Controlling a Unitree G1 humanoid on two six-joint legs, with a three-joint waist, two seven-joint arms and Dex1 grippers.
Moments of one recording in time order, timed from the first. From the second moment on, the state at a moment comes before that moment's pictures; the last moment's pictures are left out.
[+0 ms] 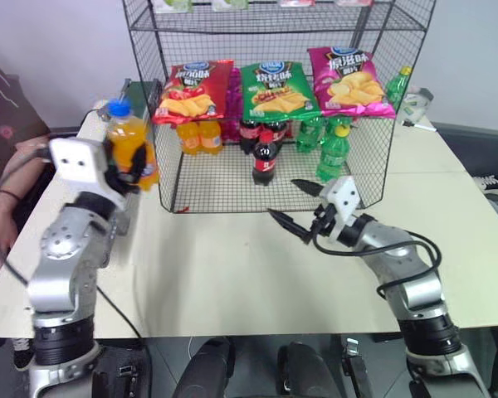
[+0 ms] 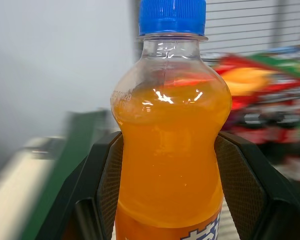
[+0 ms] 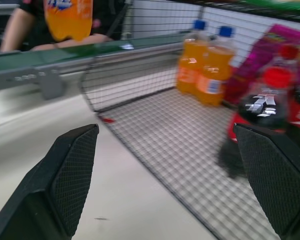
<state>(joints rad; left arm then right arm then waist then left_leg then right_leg) -0.29 0.37 0.23 -0.37 -0.38 0.44 -0.22 -0.29 -0.43 0.04 -0.23 0.30 0.29 0.69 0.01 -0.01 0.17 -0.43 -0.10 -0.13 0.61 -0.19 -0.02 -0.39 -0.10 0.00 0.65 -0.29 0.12</state>
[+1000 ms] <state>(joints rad) -0.73 0.09 0.07 0.94 -0.06 -0.42 -0.07 -0.24 -0.44 0.02 -0.28 0.30 0.30 0.64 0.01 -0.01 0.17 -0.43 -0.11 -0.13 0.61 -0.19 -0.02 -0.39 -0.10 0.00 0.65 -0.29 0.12</state>
